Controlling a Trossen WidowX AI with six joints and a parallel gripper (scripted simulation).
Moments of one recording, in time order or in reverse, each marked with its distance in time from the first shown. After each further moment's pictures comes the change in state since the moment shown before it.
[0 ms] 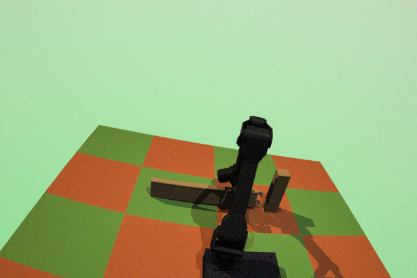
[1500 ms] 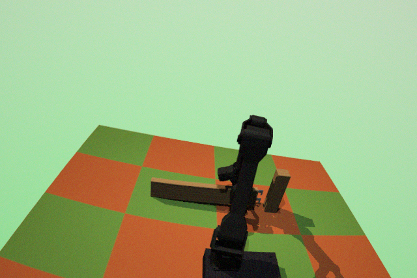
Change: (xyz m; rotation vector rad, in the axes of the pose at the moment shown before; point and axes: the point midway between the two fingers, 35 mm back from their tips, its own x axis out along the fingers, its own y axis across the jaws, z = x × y) arm -0.007 0.000 0.000 -0.001 0.000 0.001
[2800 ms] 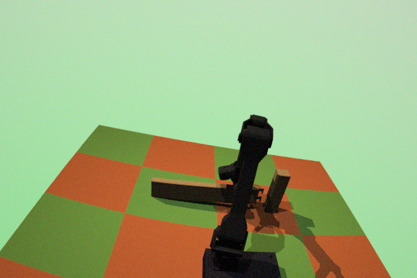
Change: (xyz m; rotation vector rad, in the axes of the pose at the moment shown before) arm -0.005 -0.002 -0.002 -0.003 0.002 -0.007
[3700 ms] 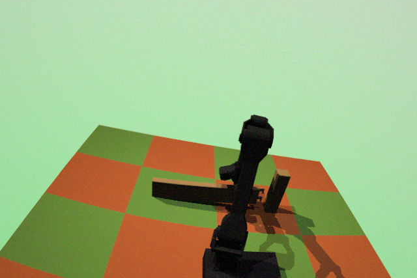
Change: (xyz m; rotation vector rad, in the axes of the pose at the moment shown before) arm 0.001 -0.001 -0.003 0.000 -0.002 -0.008
